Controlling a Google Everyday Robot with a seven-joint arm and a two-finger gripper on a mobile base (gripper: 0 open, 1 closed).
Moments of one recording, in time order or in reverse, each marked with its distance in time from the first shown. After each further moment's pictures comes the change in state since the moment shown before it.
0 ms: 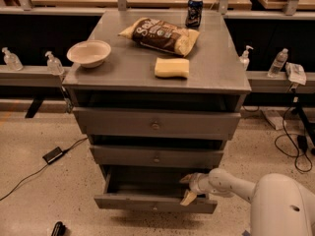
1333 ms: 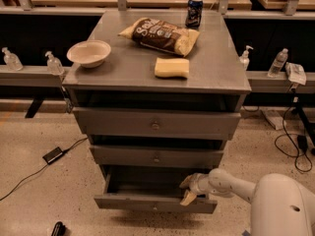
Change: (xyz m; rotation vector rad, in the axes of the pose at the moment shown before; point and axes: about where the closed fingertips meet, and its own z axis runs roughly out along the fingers) arm 0.000 0.001 0.000 0.000 0.000 0.000
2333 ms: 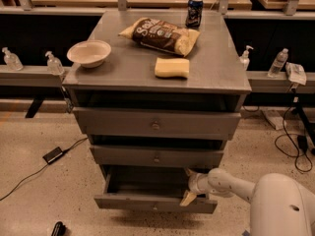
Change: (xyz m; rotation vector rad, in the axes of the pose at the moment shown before) arm 0.000 0.000 0.000 0.000 0.000 0.000
